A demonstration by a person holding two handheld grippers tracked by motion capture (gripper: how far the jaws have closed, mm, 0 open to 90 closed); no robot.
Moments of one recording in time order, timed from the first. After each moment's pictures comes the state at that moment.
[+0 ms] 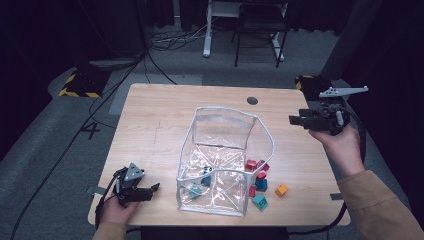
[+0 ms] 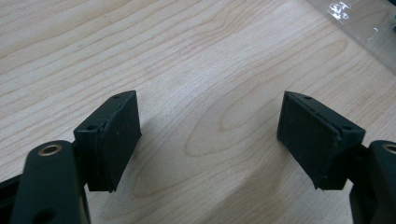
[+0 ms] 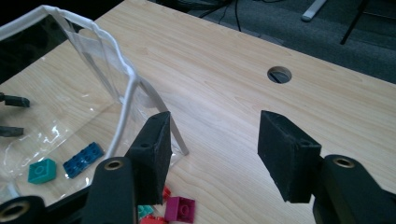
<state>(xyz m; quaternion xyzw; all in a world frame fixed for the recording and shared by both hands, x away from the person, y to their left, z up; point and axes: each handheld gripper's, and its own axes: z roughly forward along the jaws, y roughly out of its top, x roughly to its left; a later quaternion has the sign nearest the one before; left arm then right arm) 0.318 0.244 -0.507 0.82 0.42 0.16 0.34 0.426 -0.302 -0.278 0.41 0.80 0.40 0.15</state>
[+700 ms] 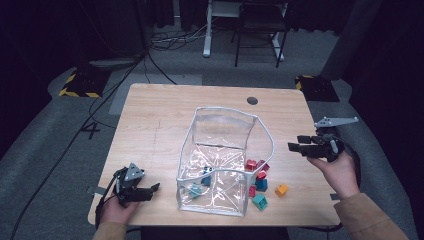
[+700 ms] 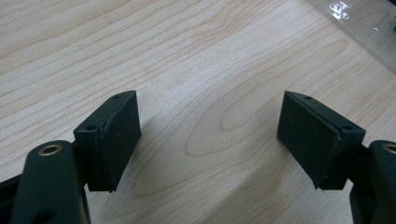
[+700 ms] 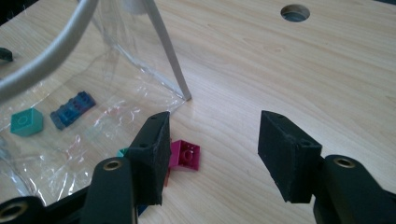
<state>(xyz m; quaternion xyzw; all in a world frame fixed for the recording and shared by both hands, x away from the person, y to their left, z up) 0.318 0.244 -0.507 0.82 0.42 0.16 0.34 0.395 -0.315 -0.348 0.43 0.81 0.37 0.13</state>
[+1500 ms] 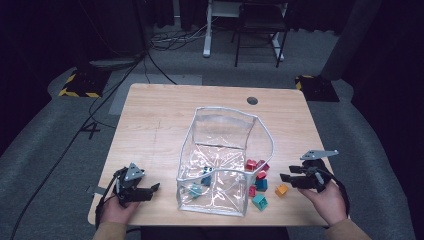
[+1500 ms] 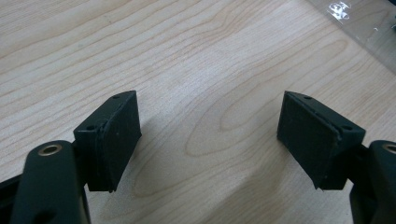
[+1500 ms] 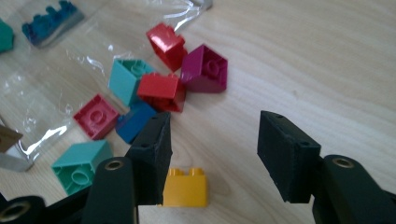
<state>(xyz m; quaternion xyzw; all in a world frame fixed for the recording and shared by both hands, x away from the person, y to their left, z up) 0.318 0.244 -0.507 0.82 0.42 0.16 0.34 0.352 -0.306 -0.430 0.42 0.84 0.32 0.10</state>
